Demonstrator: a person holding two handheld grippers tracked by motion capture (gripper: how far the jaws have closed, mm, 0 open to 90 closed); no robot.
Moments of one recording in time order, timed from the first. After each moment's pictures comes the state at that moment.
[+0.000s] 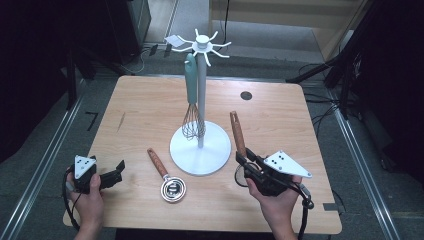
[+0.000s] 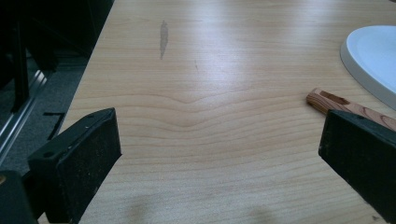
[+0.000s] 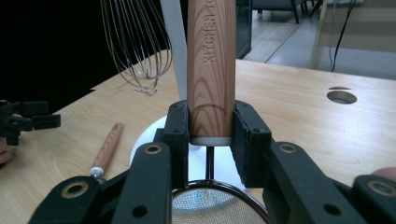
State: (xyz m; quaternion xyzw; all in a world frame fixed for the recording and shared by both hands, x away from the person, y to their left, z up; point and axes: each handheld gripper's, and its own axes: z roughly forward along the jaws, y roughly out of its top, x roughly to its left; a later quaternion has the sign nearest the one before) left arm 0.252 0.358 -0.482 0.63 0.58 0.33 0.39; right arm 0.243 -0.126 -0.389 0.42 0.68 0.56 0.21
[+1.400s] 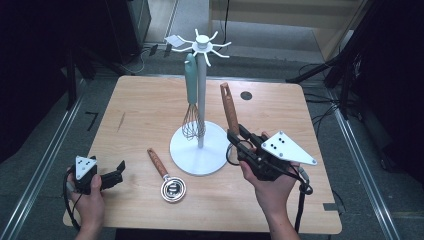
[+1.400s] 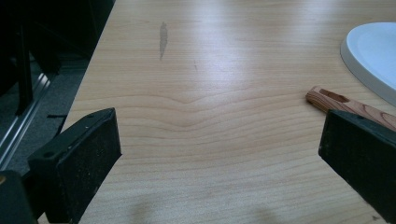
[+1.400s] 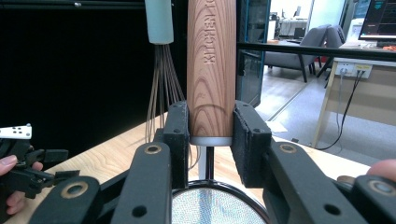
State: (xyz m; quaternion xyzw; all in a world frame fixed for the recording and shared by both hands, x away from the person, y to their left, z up) left arm 0.251 0.356 -0.482 0.64 0.57 0.34 0.39; right arm 0.251 -0.106 -0.324 0.34 0.66 0.62 0.26
